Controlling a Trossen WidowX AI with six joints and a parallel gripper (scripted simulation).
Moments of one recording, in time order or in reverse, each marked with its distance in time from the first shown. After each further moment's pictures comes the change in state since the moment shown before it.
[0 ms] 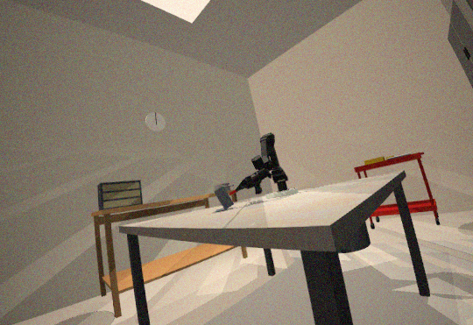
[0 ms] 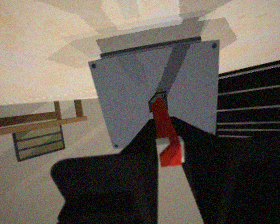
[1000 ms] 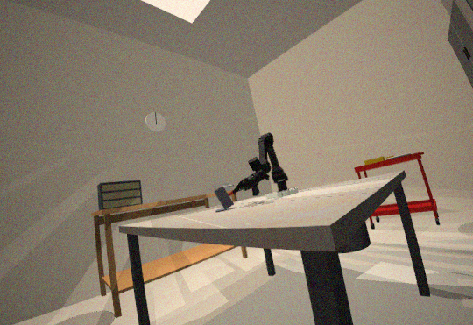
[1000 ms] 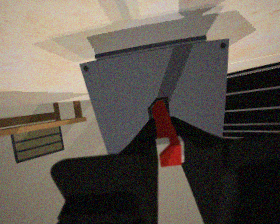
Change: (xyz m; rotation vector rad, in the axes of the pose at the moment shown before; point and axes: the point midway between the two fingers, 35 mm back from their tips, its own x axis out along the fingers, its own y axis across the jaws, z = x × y) arm 0.019 -0.001 0.000 0.000 0.001 0.000
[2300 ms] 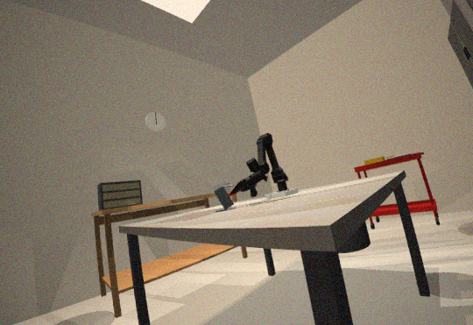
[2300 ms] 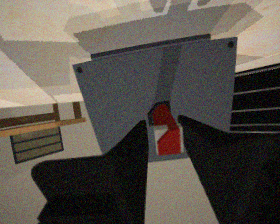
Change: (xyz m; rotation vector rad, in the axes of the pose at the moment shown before) arm 0.013 -0.001 -0.001 0.000 0.001 0.000
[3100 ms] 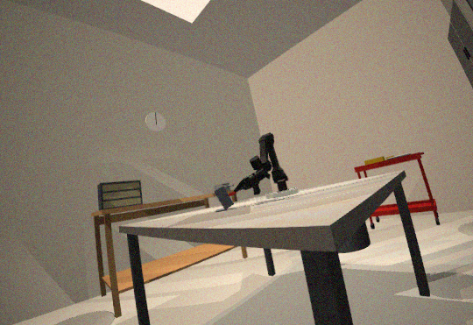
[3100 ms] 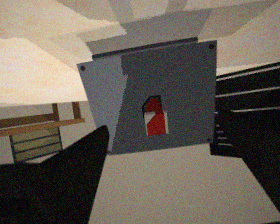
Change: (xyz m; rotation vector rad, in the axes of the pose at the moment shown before) arm -0.020 -0.005 0.000 -0.002 -0.011 -0.007
